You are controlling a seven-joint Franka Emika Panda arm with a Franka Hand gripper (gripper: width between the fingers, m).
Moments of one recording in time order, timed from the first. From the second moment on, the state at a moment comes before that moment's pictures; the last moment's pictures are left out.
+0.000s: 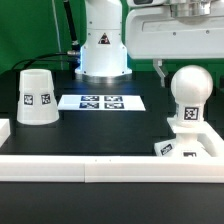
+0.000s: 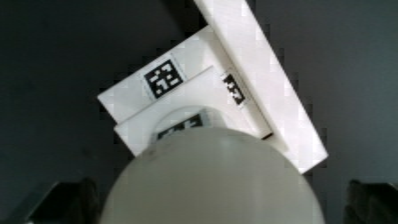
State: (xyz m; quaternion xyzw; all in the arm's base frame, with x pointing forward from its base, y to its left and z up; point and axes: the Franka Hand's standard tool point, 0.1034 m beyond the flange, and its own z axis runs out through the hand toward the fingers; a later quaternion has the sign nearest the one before) arm 0.602 0.105 0.118 -0.98 0.20 0.01 0.06
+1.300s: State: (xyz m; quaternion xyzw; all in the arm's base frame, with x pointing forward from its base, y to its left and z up) arm 0.606 0.101 0.116 -0.94 -0.35 -0.01 0.02
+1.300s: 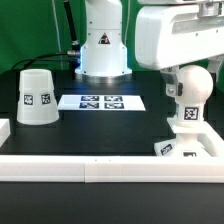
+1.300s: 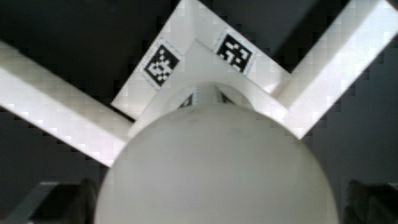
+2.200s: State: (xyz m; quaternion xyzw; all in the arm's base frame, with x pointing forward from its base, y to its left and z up) arm 0.607 0.098 0.116 -0.91 -0.41 -0.01 0.01
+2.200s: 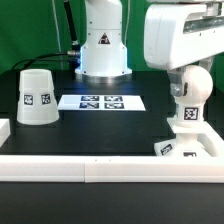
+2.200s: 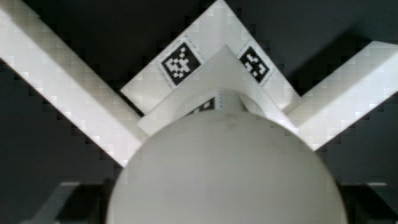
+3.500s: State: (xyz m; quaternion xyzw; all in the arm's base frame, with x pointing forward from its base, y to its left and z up) arm 0.609 0.097 0.116 -1.00 0.08 -0.02 0.02
